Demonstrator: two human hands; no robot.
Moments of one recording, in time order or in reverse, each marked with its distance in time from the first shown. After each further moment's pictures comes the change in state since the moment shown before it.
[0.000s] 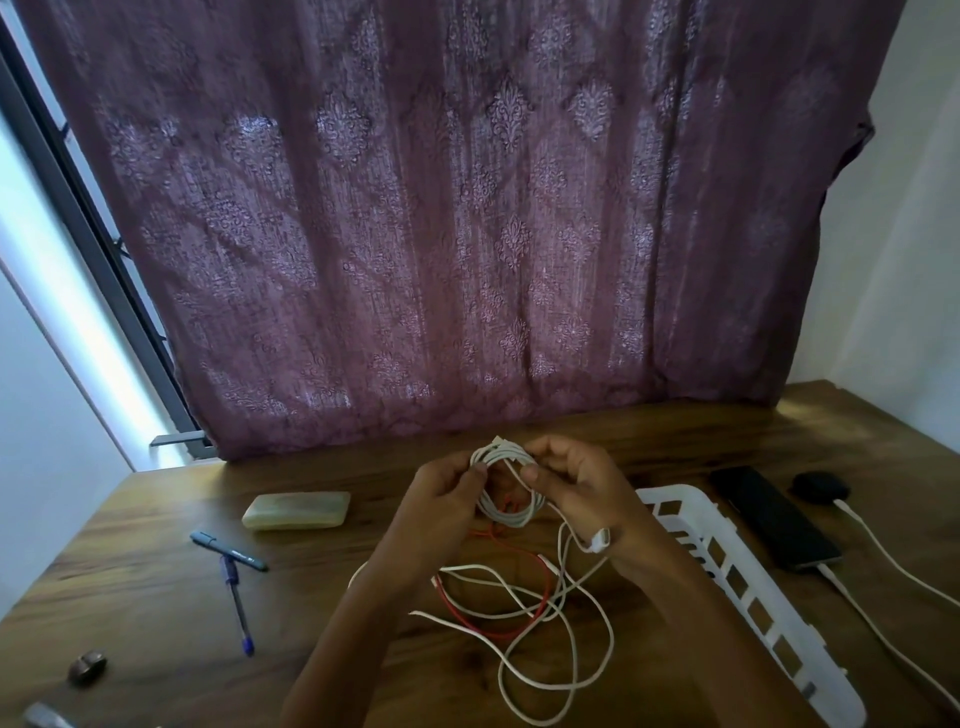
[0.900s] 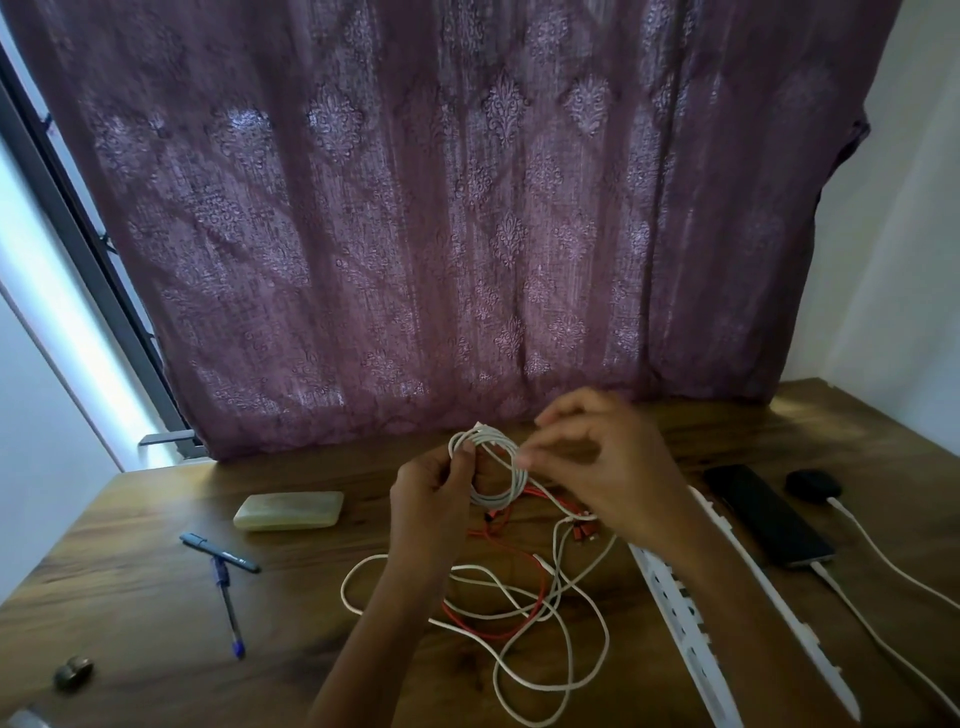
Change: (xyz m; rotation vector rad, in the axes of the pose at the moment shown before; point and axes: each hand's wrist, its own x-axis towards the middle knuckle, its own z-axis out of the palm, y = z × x) left_hand 0.004 -0.005 0.008 0.059 0.282 0.104; right_hand -0.011 -0.040 -0.019 -0.521 0.122 -0.224
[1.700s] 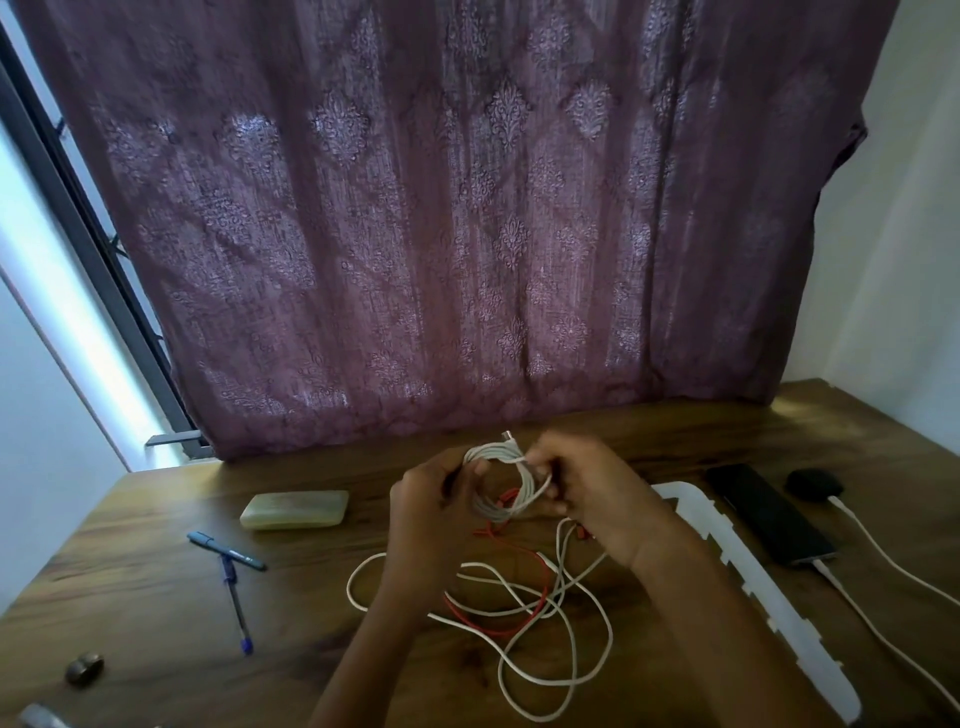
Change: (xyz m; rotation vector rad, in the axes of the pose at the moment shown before) left_hand -0.007 -0.005 -0.010 0.276 -0.037 0.246; right_hand 0.005 -0.005 0.023 0.776 -0.181 0.560
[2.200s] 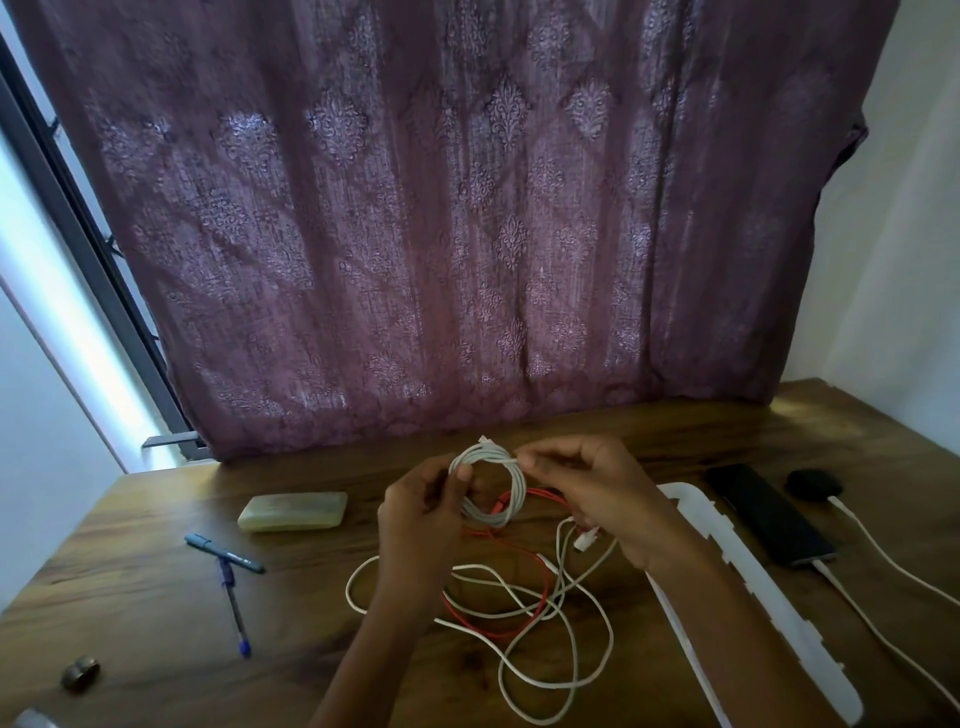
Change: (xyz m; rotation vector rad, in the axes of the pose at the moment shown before) left_hand -0.003 -0.015 0.001 -0.238 0.052 -0.183; right_hand -0.004 0.006 -0.011 -0.263 0.054 -0.180
